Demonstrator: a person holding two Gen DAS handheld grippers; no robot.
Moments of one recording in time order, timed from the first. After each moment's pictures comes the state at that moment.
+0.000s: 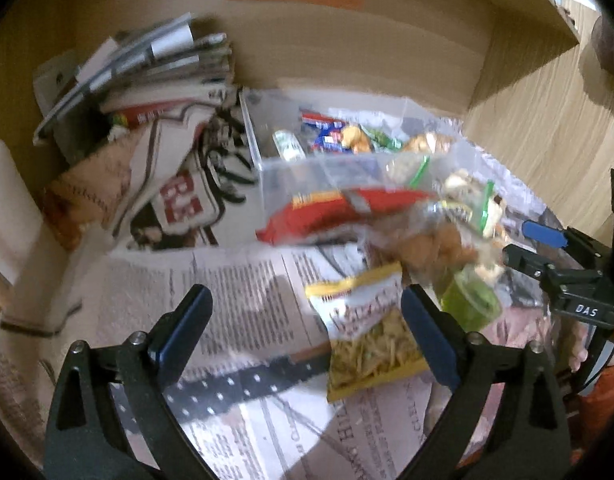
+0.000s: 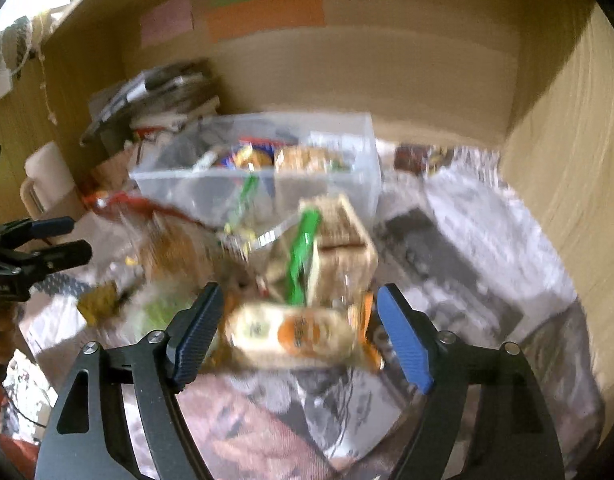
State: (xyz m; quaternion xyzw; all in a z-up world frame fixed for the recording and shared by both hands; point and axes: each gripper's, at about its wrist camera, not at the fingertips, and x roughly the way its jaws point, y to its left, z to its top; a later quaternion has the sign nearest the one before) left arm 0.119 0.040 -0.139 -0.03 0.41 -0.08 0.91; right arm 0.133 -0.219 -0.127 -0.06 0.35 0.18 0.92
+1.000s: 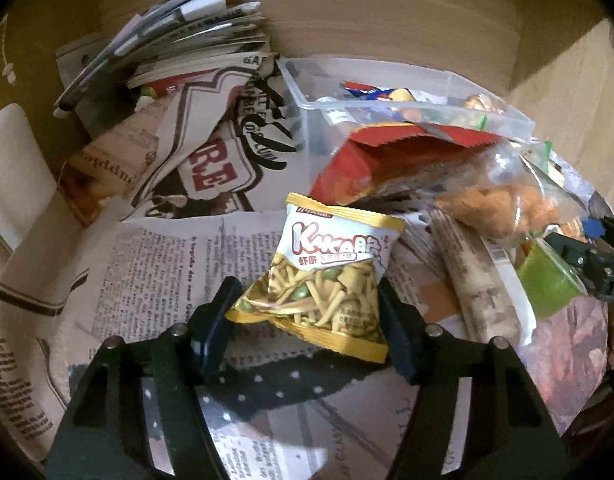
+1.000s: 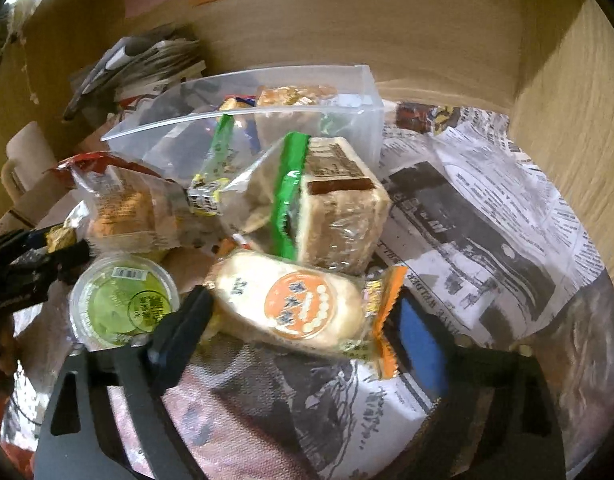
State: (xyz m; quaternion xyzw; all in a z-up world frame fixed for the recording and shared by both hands) left arm 0.121 0.050 -0.176 0.00 0.40 -0.01 0.92; right arm 0.147 -0.215 -0.150 -0.06 0.38 0.18 0.91
